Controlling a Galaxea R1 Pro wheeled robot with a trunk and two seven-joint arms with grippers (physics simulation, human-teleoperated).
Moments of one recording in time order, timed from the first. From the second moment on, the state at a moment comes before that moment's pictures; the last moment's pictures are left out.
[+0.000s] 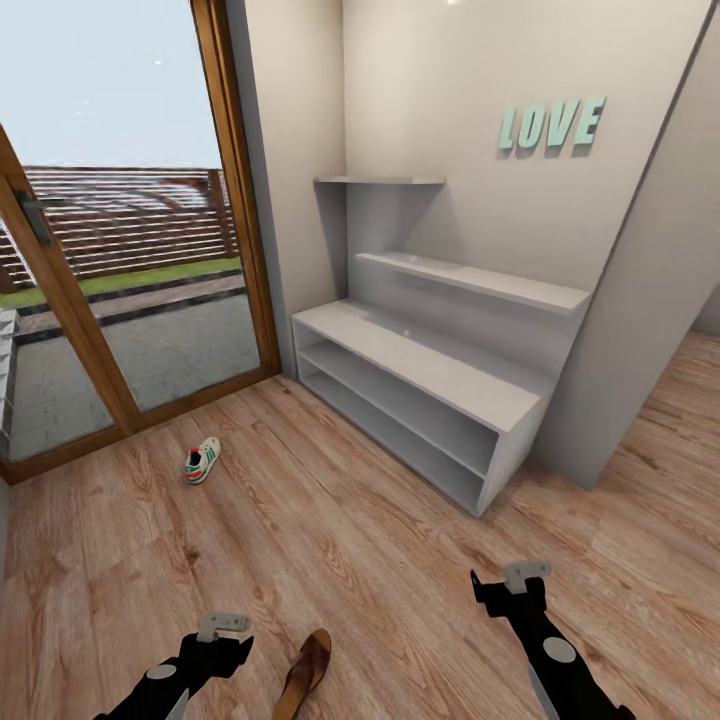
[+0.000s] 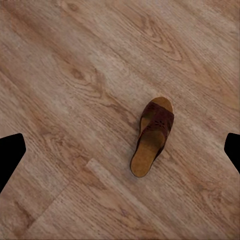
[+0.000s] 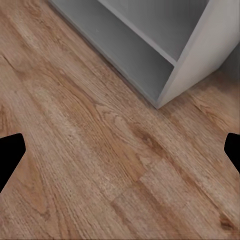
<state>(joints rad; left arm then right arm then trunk) -0.43 0.09 0.00 -0.40 -0.04 0.00 -0.15 -0.29 -0.07 0.00 -0.87 0.10 -0.03 0.00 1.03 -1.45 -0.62</state>
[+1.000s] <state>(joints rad) -0.43 0.09 0.00 -0.39 -0.04 0.00 -0.16 -0.30 -0.08 -0.01 -0.88 0.11 -0.02 0.00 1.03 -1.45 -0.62</state>
